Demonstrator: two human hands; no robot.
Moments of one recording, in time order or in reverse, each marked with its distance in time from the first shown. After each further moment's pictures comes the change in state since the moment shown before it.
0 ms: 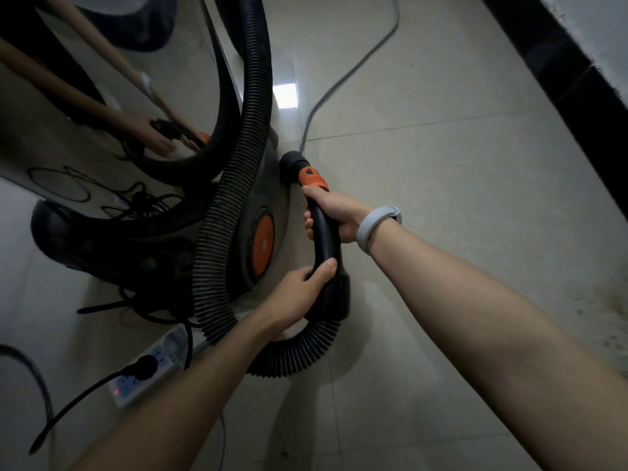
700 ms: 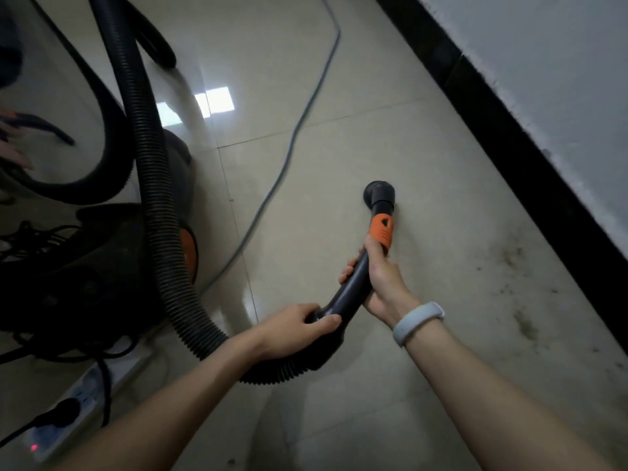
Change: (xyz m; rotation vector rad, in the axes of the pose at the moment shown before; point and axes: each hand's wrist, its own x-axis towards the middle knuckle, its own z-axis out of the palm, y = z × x) left_hand -0.015 0.015 0.085 0.596 -0.463 0.053; right_hand -0.108 0.099 -0.128 0.660 0.524 -0.241
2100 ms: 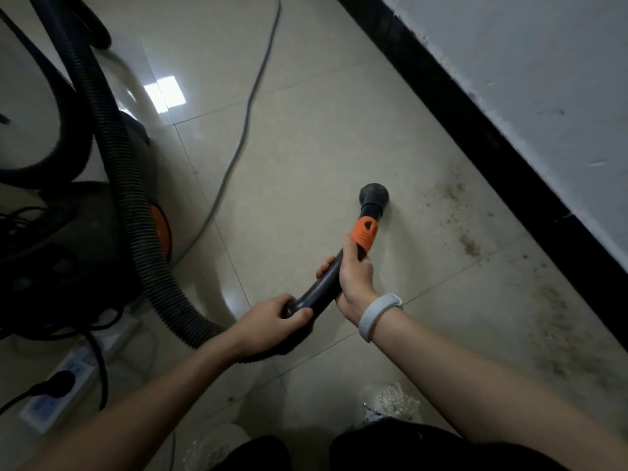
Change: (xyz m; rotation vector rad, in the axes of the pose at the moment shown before) left_hand -0.049 -0.029 0.056 0.087 0.018 0.068; right_hand -0.074 0.061 -0.041 0.062 0.237 -0.079
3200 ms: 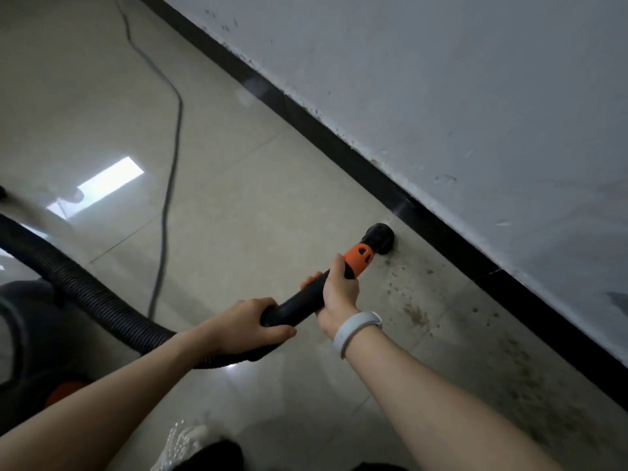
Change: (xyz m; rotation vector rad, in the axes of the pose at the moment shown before) left_hand 0.146 0.173 -0.093 0.436 -0.175 0.066; right_hand 0.090 -0.174 -0.004 0.331 0.142 0.089
